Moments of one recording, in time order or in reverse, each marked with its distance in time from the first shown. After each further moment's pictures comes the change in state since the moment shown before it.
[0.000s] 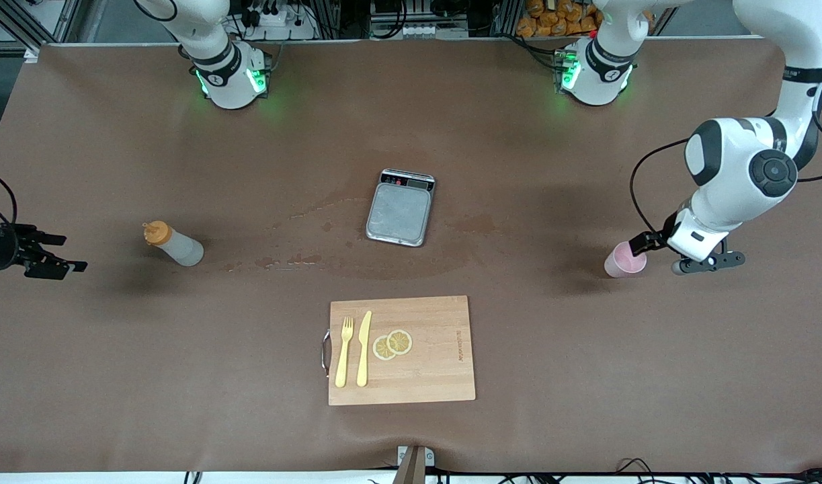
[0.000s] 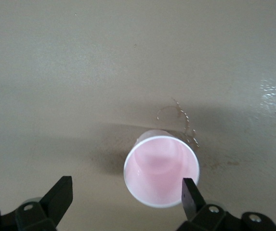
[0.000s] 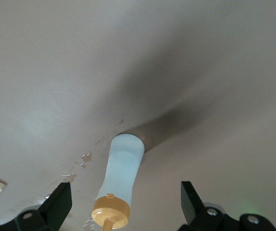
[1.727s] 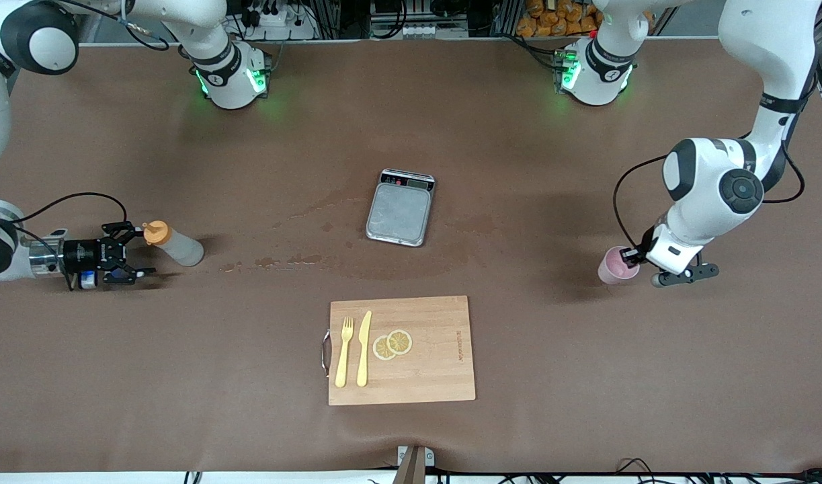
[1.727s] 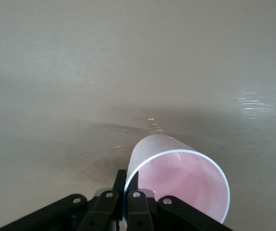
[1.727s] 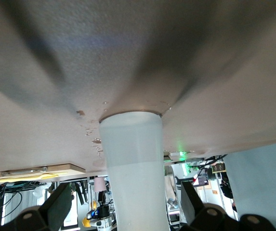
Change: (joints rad) left arm 0.011 0.063 -0.098 0.024 0.000 0.073 -0.118; right arm -0.120 0.366 0.018 0.000 0.411 -0.185 0.342
